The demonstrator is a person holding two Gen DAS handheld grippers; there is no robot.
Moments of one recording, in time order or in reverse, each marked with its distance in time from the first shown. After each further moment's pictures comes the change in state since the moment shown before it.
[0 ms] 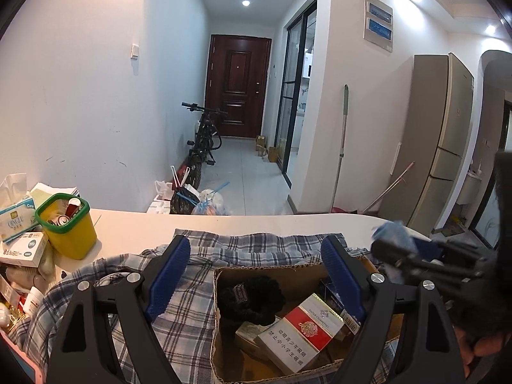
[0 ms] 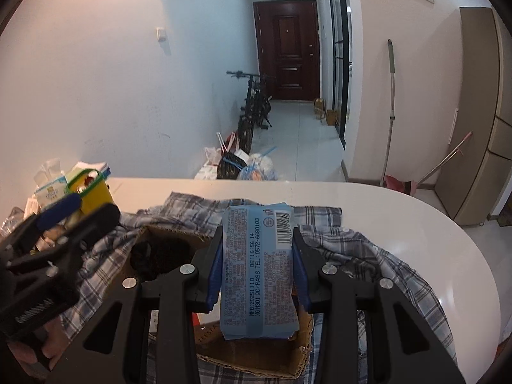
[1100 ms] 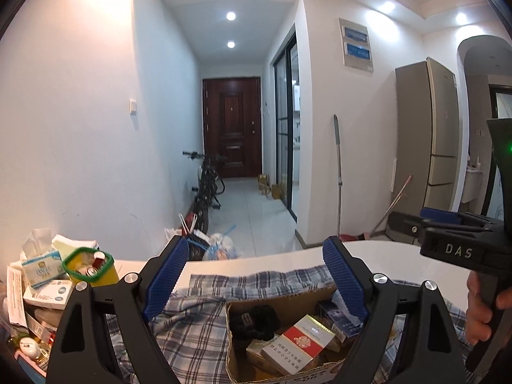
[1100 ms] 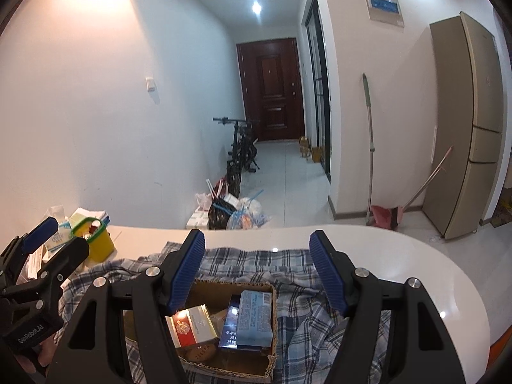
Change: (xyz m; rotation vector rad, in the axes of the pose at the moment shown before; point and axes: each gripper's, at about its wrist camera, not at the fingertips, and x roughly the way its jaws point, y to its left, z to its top) left arm -0.074 -0.027 0.021 0.125 -0.200 0.028; right arm -0.078 -0.026 0.025 0.066 -0.226 -0.035
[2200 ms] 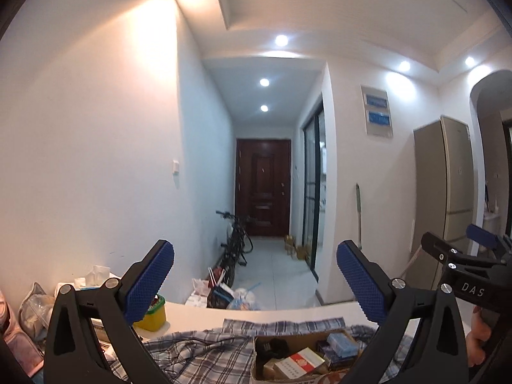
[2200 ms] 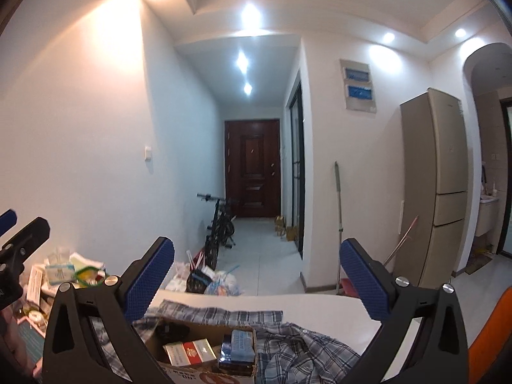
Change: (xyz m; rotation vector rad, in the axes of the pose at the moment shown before) left arm -0.168 0.000 0.047 -0.069 -0.299 0.152; right arm -0.159 0.041 0.017 -0.050 -0.388 -0.128
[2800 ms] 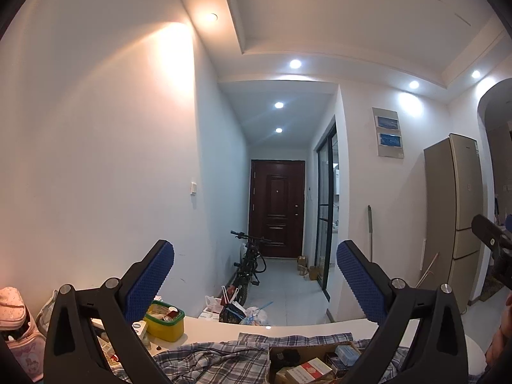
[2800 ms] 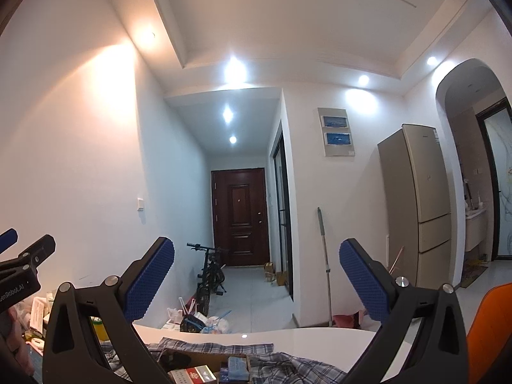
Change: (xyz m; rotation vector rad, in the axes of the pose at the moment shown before) left arm -0.051 0.012 0.016 0.003 -0.079 0.053; right arm -0.084 -0.004 0.018 0.026 -0.222 -0.061
